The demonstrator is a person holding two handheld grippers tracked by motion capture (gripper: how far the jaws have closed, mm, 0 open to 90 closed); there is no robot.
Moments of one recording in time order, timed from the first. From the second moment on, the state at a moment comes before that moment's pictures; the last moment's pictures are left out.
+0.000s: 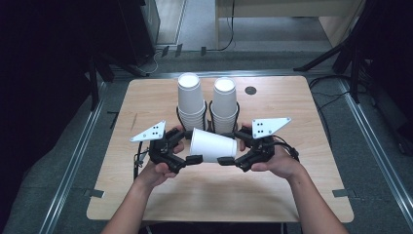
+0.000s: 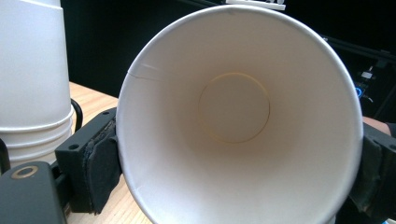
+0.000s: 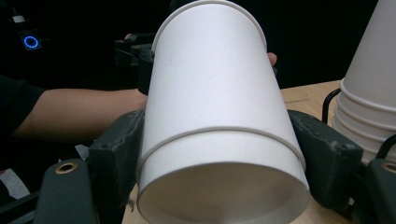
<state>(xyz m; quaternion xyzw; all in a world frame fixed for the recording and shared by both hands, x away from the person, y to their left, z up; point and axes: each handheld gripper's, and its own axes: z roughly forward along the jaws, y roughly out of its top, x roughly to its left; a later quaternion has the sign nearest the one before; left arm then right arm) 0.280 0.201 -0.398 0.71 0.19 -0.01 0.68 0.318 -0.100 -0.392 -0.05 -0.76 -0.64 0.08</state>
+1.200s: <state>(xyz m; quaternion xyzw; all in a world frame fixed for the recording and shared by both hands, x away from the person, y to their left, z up) 0.277 0.199 -0.390 0.79 0.18 0.03 0.59 0.312 -0.109 -0.383 -0.06 -0.82 -0.56 0.02</state>
